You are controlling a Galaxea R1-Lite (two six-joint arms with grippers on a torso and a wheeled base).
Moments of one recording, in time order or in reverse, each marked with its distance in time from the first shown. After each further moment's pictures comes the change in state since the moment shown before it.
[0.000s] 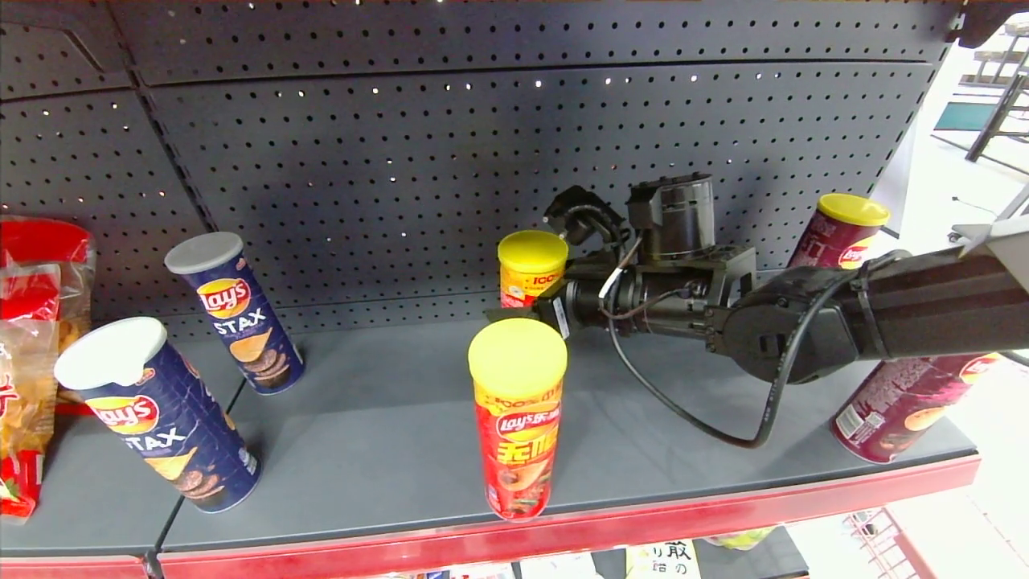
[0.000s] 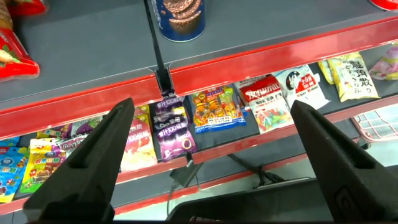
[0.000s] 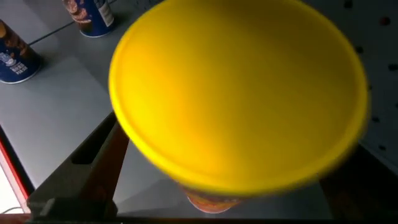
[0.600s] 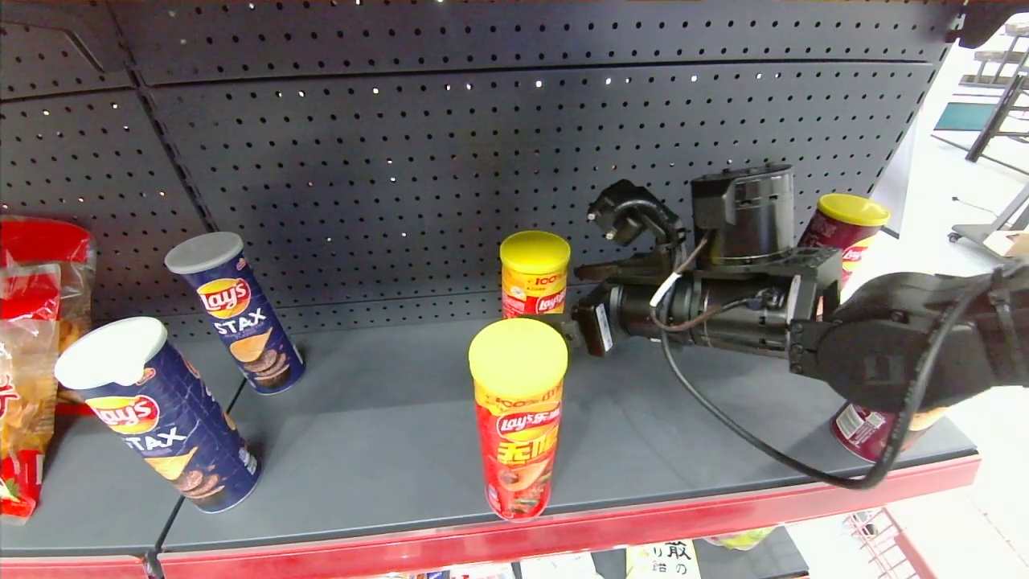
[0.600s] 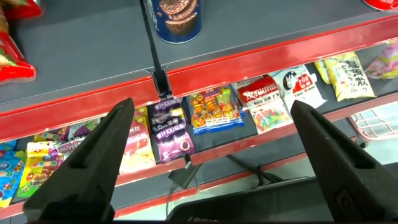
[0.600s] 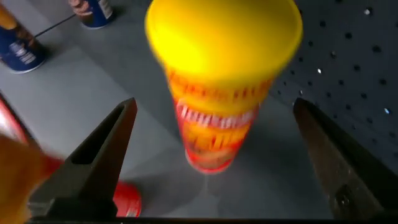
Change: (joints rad) left arm -0.004 -0.006 0.000 -0.002 -0.011 0.004; right arm -0.001 -0.171 0.178 0.000 -0.053 0.011
